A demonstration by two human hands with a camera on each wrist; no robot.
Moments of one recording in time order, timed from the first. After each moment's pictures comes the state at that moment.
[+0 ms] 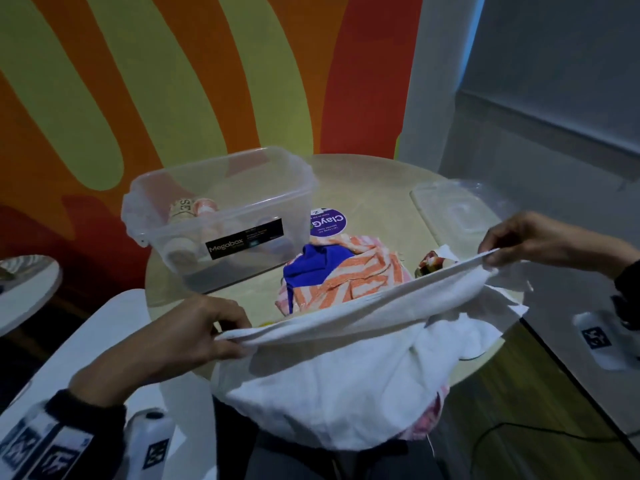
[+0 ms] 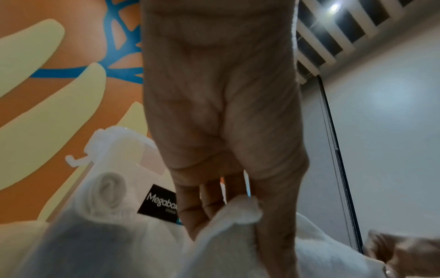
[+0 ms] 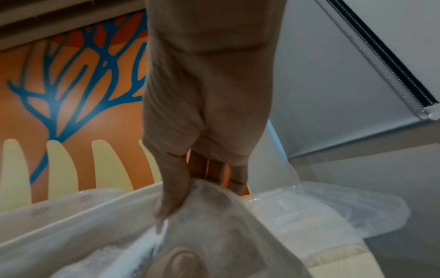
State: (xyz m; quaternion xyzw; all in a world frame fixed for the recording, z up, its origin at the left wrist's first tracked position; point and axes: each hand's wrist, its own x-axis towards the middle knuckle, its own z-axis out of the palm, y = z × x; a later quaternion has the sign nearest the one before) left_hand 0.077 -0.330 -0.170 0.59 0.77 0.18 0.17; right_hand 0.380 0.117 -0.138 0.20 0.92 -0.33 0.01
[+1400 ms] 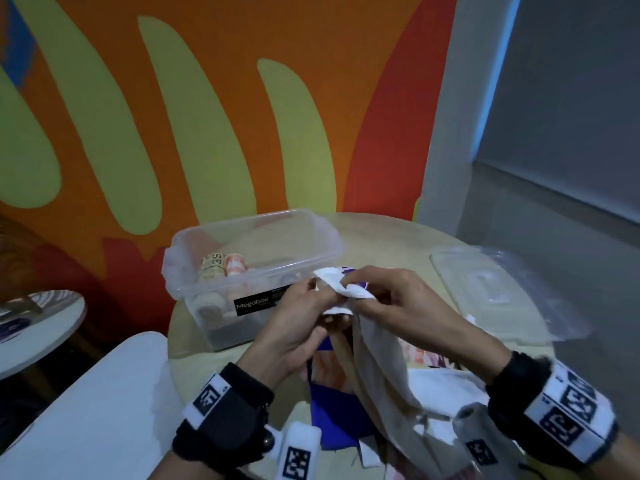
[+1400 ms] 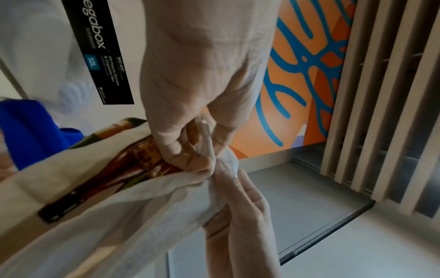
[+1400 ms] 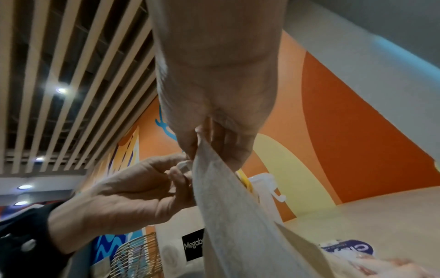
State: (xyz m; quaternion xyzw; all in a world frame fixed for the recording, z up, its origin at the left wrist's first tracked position) left_hand 0.119 -0.198 -0.130 0.22 0.51 0.73 0.39; right_hand 0.245 -0.068 -0.101 0.05 0.91 -0.36 -0.20
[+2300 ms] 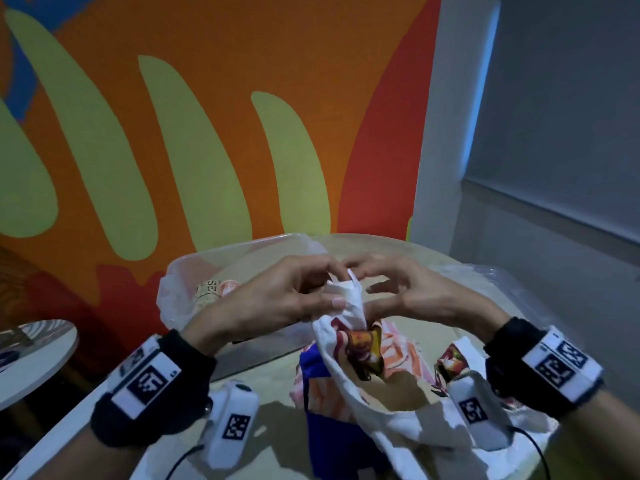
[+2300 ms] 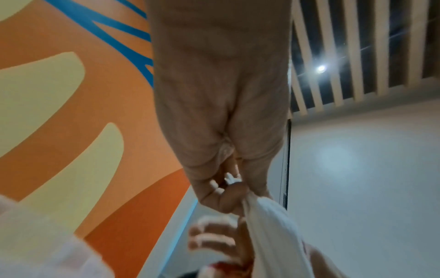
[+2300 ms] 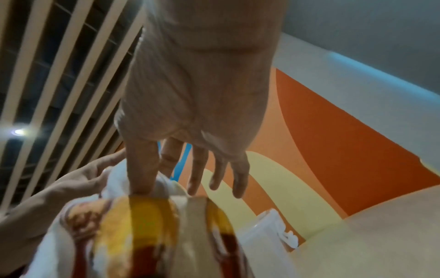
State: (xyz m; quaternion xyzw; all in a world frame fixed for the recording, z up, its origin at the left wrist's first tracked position) left_hand 0.095 -0.231 -0.034 0.61 0.63 0.42 0.25; right_hand 0.236 -0.025 -0.053 -0.01 0.91 -0.41 -0.08
